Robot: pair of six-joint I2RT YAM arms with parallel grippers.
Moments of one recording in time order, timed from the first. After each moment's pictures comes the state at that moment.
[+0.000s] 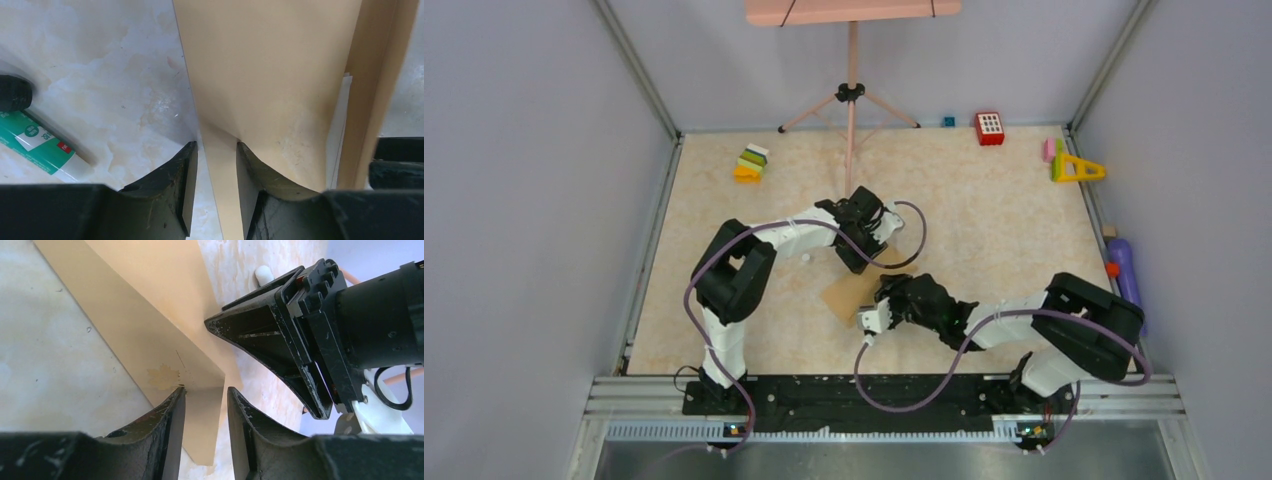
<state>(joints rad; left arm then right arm) -0.70 1.96 1.36 -0.59 0.12 0.24 1.00 1.48 0.38 0.63 0.06 -1.15</state>
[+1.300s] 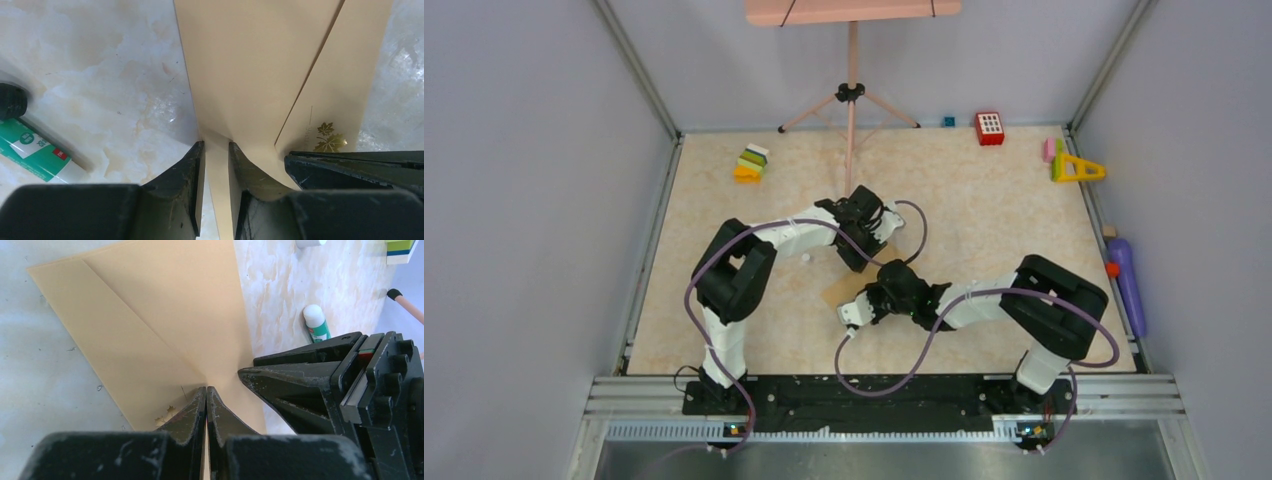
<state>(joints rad) -0.71 1.97 1.36 -0.58 0.14 0.24 0.98 1.68 0.62 0.38 -0.05 -1.15</state>
